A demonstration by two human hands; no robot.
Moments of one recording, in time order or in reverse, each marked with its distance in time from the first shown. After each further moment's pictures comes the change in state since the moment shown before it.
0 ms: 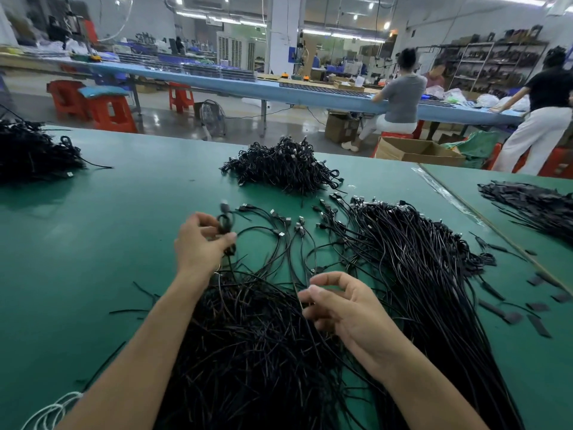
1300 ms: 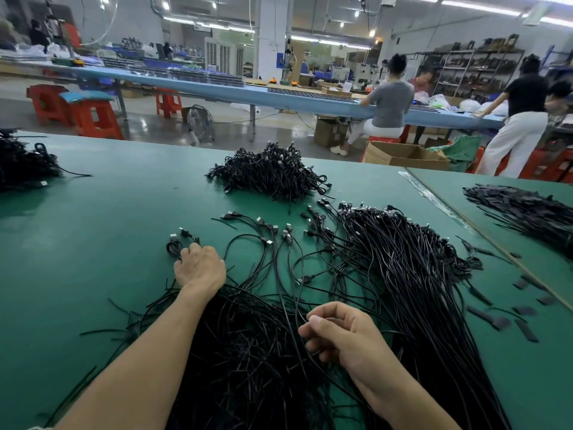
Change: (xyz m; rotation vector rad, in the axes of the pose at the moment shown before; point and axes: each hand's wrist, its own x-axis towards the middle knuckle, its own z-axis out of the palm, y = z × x) left_hand 0.043 -0.052 0.054 1.104 -0.118 0.031; right_hand -0.005 0.017 -0.022 -0.132 0.043 0.039
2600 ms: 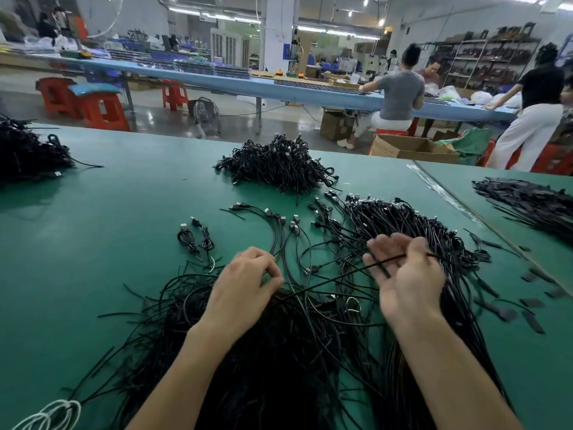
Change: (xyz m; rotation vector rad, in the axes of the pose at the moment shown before) left_hand -0.121 0.015 -0.055 -0.500 0.003 0.554; right_hand 0.027 -0.055 -0.021 0.624 0.601 -0.238
